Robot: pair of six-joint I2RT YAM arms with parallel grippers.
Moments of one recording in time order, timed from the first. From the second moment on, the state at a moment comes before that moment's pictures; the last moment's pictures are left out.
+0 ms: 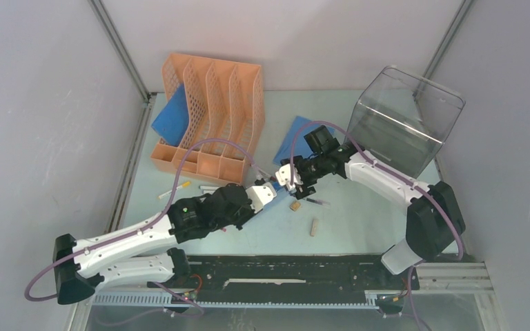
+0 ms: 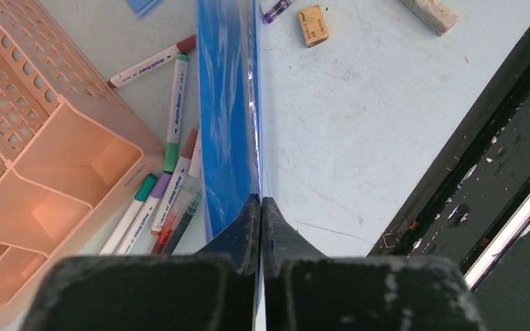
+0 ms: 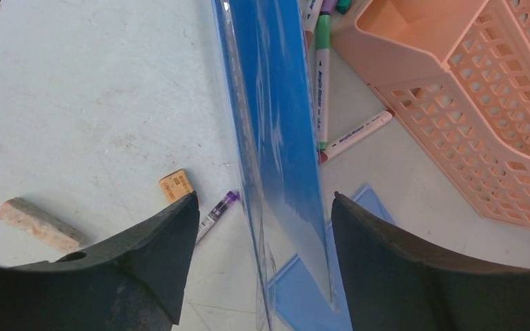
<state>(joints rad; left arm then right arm) -1.10 0.94 0.79 -0.56 -0.23 0.10 0.62 1.55 1.17 -0.65 -0.69 -1.34</state>
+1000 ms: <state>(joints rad) -1.11 0.85 0.78 -0.53 -0.26 0.10 0.64 1.50 1.17 -0.64 -0.69 -1.45</state>
